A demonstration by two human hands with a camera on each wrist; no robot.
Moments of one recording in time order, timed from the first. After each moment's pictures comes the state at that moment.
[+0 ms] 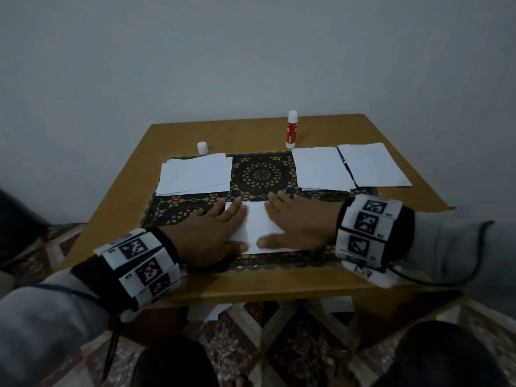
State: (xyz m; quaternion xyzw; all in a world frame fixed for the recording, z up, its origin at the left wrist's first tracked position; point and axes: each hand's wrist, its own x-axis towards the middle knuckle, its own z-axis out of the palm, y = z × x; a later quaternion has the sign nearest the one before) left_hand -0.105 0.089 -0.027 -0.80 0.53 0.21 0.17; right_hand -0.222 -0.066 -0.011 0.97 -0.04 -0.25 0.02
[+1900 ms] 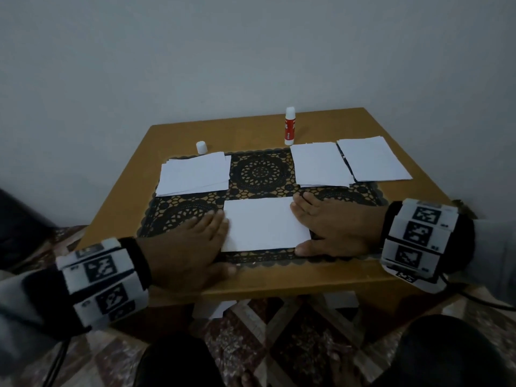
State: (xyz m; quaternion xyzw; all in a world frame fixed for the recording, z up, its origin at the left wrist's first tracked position) left_hand -0.128 0.121 -0.013 -0.77 0.55 0.21 0.25; right_hand -0.260 -0.105 -0.022 0.96 -0.05 -0.27 0.03
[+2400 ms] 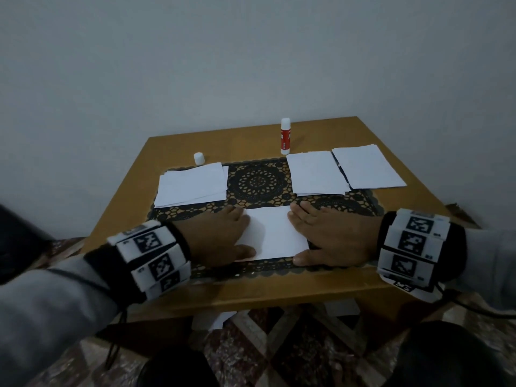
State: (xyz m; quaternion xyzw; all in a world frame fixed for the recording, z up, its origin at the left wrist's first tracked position) left_hand -0.120 0.064 -0.003 -0.80 0.54 0.19 0.19; right_hand -0.262 -0.105 -0.025 0.96 -0.05 -0.26 0.02
